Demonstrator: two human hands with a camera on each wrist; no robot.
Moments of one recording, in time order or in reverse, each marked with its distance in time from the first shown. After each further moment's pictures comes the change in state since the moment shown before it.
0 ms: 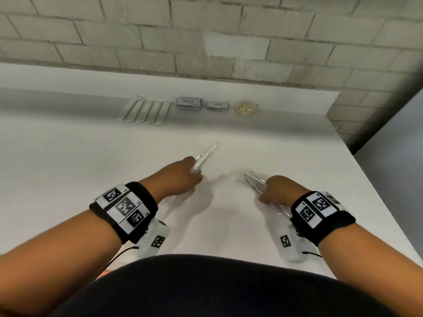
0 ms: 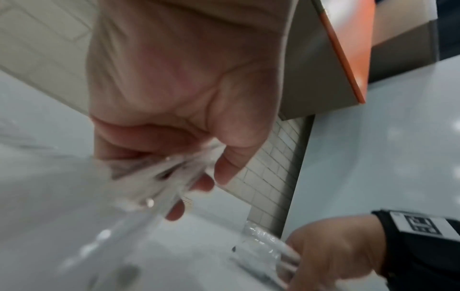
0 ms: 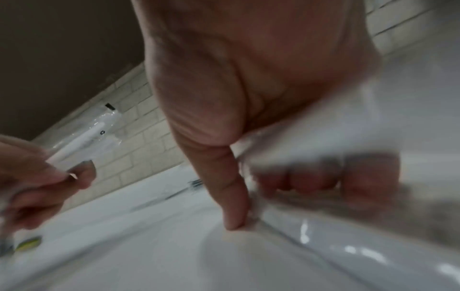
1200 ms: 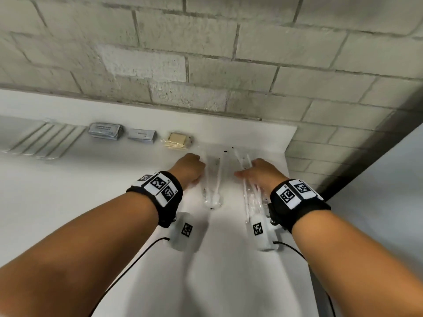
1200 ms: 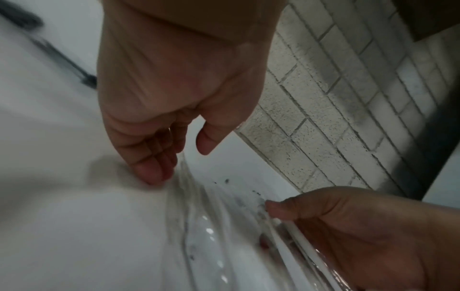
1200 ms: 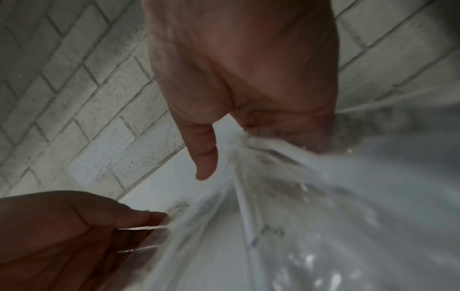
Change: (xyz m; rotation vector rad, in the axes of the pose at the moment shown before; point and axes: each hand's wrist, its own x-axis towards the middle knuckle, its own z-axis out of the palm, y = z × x) left_hand 0.301 0.231 0.097 -0.578 0.127 -0.302; right_hand 0.232 0.198 -0.152 0.771 0.049 -0.049
